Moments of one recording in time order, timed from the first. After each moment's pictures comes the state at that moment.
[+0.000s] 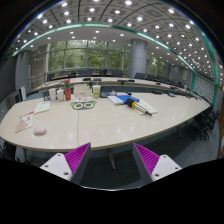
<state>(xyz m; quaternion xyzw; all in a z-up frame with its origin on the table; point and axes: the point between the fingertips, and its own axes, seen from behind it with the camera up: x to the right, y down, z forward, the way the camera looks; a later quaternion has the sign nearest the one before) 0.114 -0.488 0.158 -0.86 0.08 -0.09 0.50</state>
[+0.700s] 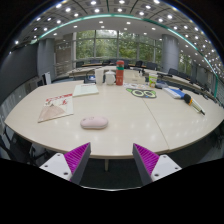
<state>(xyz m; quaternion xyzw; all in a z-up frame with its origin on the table) -0.207 -0.371 0.038 -0.88 -0.04 0.00 0.46</state>
